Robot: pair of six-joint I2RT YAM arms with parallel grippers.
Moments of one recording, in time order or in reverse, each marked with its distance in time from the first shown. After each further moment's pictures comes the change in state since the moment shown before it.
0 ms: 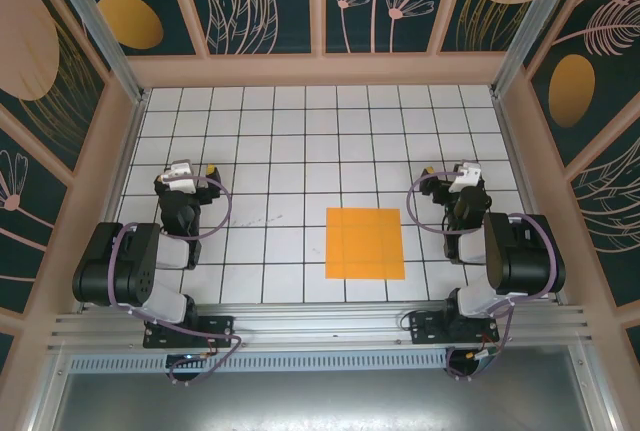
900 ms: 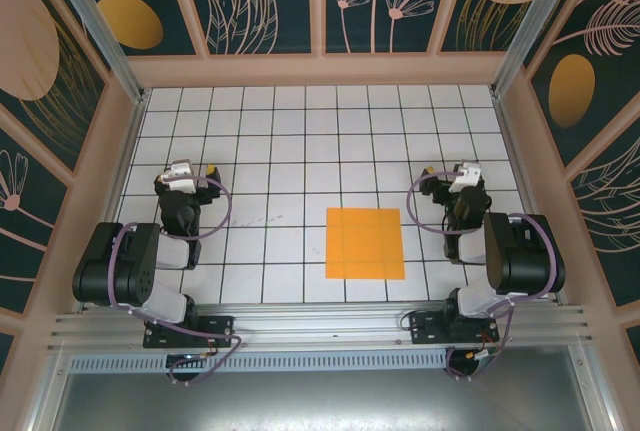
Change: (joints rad) left arm 0.000 0.000 0.000 0.000 0.001 0.000; right arm 0.000 0.000 0.000 0.000 0.000 0.000
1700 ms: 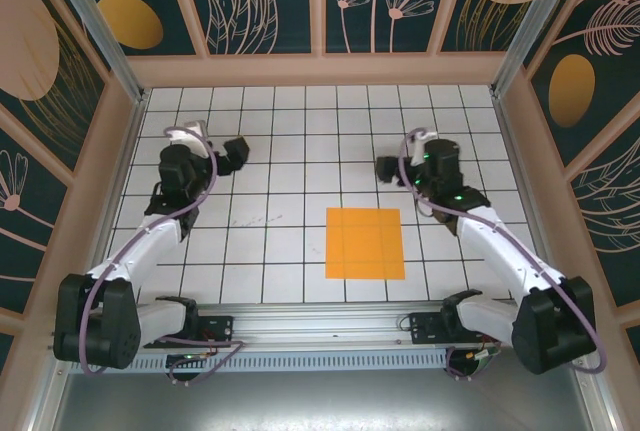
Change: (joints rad) left arm -0.142 -0.317 0.406 -0.872 0.377 -0.397; right arm 0.446 -0.383 0.537 -1.321 -0.005 0.161
